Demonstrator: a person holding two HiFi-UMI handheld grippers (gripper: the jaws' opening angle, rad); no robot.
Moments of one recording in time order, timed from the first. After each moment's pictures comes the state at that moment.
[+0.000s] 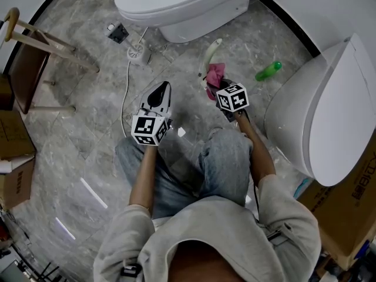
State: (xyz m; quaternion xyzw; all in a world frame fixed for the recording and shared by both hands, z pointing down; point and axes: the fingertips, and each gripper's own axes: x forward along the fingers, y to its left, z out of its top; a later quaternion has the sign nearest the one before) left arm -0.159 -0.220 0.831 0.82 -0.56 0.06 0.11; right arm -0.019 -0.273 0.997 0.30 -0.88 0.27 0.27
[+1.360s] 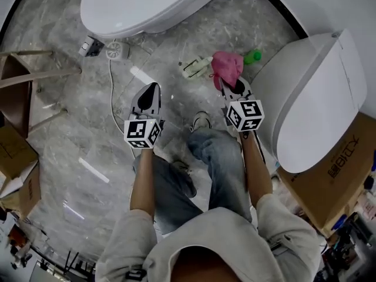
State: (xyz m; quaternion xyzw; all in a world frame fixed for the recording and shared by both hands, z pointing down) left arm -0.133 -0.255 0.791 0.80 -0.55 0.09 0.23; right arm 0.088 -0.295 0.808 0.48 -0.83 0.25 0.16
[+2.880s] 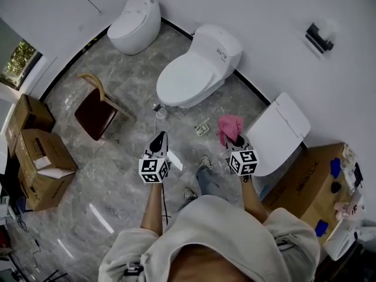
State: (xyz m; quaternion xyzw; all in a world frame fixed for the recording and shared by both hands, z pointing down) left arm -0.187 -0.151 0.296 0.78 -0.60 0.07 0.16; right arm 0.071 -0.189 0.318 0.47 -0.85 0.19 0.14
